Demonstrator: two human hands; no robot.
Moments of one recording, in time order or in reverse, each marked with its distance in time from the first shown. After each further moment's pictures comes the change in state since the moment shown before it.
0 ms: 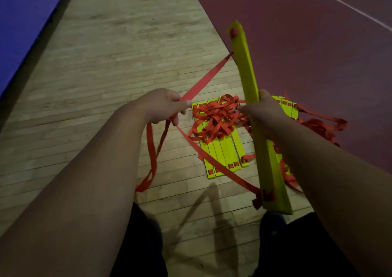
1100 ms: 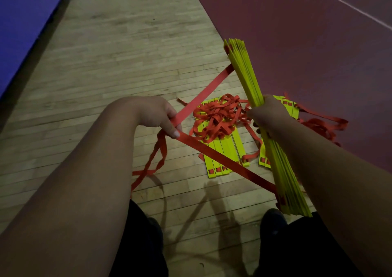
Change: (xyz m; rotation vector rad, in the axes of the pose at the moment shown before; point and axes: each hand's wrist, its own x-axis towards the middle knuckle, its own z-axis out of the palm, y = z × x) left_hand -0.012 -0.005 -0.019 0.203 -0.372 -0.039; right_hand 0.004 0.008 -0.003 -0.132 0.053 0.066
